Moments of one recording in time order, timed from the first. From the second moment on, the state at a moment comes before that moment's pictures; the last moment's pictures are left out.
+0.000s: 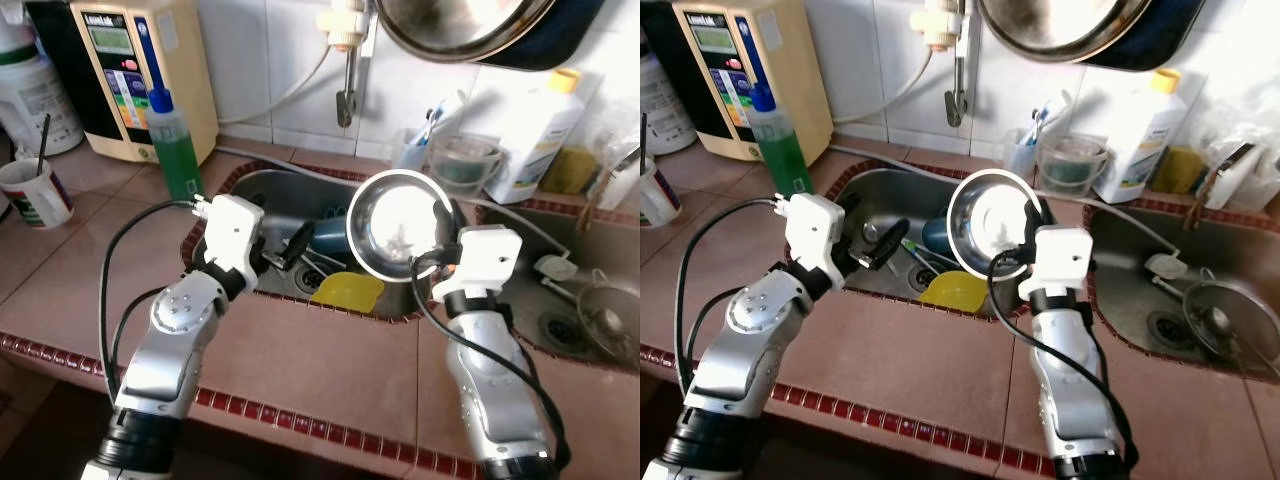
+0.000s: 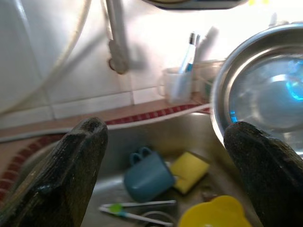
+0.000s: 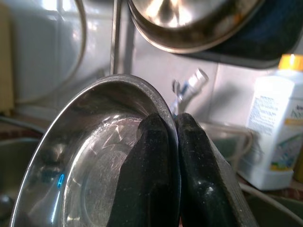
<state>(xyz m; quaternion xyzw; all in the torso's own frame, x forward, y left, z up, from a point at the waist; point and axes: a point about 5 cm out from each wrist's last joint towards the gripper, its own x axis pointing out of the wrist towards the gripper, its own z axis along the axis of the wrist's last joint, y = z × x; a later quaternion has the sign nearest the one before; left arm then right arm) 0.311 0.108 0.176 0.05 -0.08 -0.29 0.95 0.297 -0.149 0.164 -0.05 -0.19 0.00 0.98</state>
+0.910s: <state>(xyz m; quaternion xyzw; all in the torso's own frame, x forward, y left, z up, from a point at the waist) 0.266 0.100 0.180 0.05 -0.07 -0.35 0.93 0.335 -0.174 0.156 -0.07 -0.14 0.06 0.99</state>
